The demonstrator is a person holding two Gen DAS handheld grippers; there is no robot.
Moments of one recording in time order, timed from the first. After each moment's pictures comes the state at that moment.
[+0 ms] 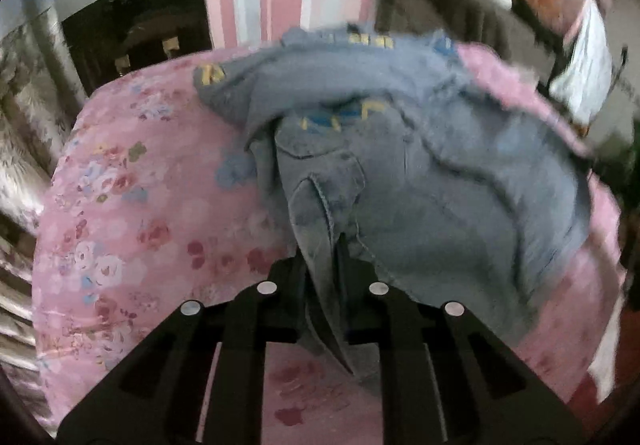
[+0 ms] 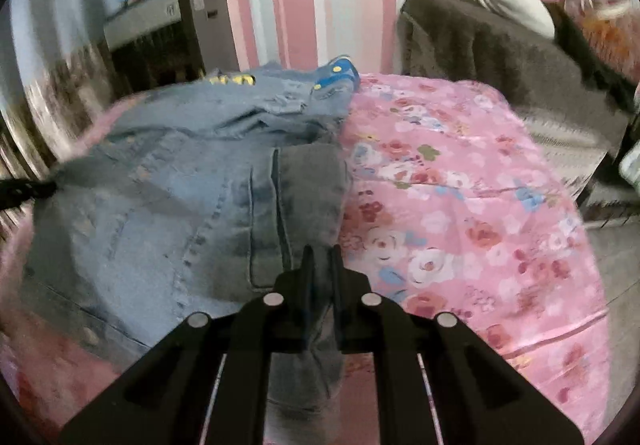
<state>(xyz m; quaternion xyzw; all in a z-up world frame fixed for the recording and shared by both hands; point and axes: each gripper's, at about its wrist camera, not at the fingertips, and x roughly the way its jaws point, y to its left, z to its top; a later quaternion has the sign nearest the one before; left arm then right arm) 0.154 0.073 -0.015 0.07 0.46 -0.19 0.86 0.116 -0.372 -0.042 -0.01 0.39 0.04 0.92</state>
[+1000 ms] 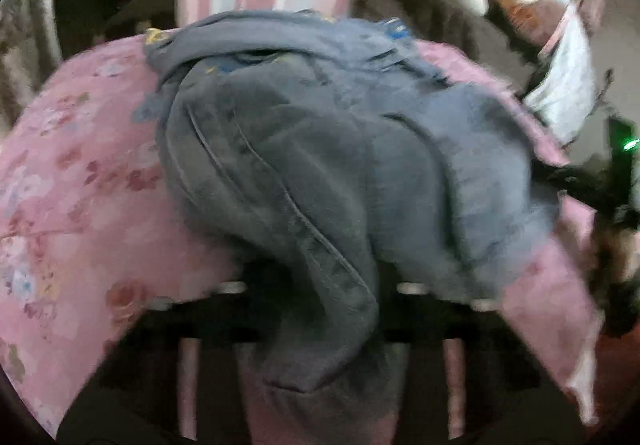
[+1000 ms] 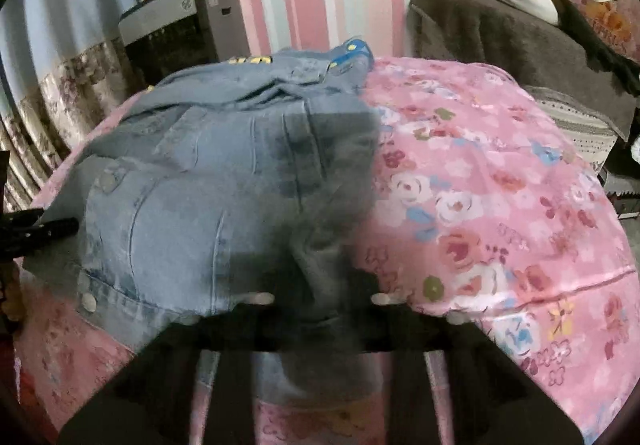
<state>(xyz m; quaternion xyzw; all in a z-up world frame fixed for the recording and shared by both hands) 0.091 0.023 -0.049 -0.02 0.43 -0.23 0.87 0.084 -0.373 -0.069 0.04 0.38 0.08 0.92</state>
